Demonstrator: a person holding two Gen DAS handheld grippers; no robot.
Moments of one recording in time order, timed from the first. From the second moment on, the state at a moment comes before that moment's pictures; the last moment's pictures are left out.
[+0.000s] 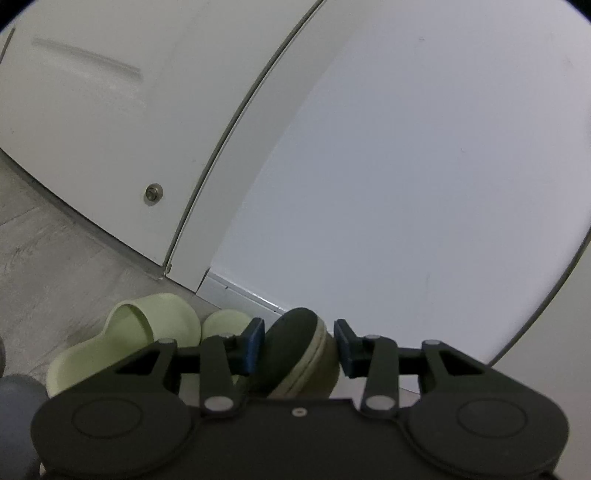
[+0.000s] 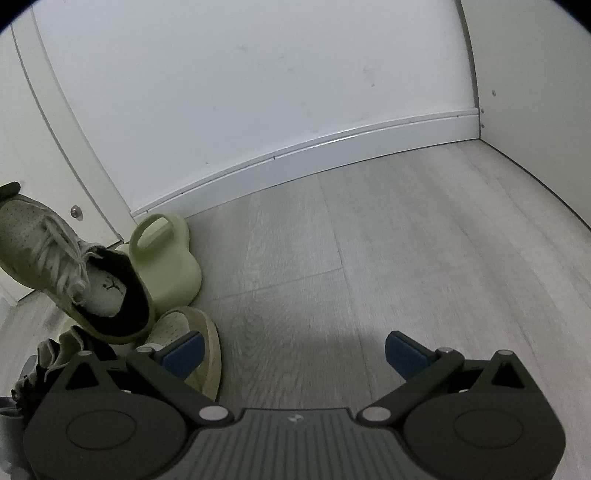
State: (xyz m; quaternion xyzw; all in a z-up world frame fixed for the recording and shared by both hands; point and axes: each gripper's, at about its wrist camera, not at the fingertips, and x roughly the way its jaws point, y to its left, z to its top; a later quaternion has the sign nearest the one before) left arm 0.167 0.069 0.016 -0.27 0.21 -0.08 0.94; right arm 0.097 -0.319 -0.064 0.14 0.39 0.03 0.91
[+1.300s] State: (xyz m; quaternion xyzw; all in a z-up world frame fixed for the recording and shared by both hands) left arm 0.117 0.007 0.037 -0.09 0.13 -0.13 0.98; right arm 0.101 -0.320 -0.070 0.14 0.39 0.03 0.91
